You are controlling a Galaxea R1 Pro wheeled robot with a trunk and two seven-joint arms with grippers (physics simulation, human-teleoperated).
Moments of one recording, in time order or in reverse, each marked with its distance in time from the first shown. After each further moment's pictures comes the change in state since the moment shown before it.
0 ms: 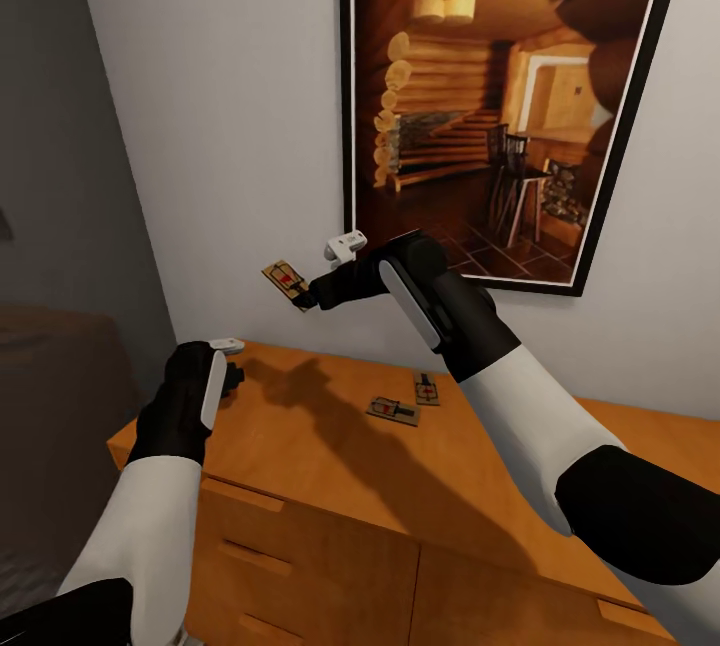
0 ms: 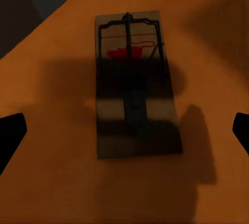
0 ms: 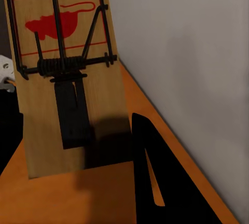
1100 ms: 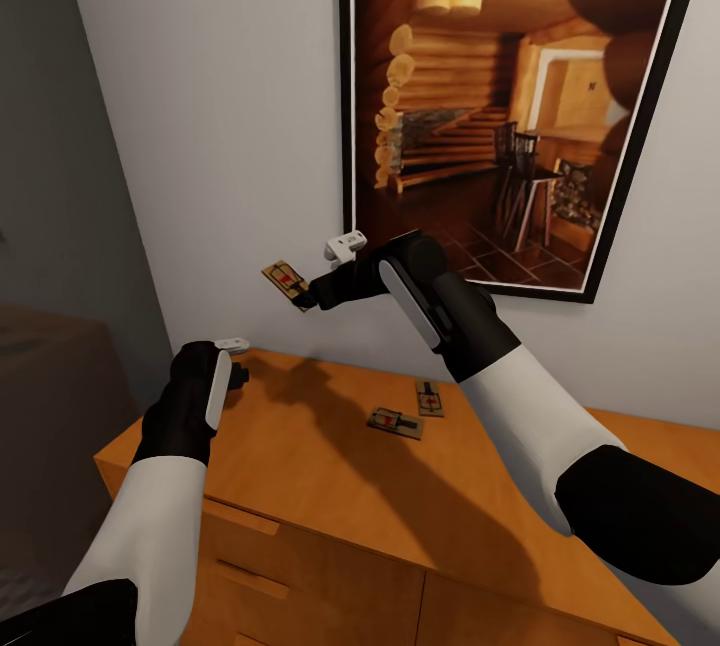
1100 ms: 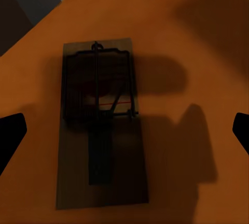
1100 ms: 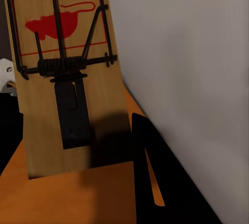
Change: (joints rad) left arm 0.000 -0.016 -0.003 -0.001 0.000 0.003 0.005; right arm 0.000 0.000 0.000 0.000 0.000 0.000 0.000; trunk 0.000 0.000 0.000
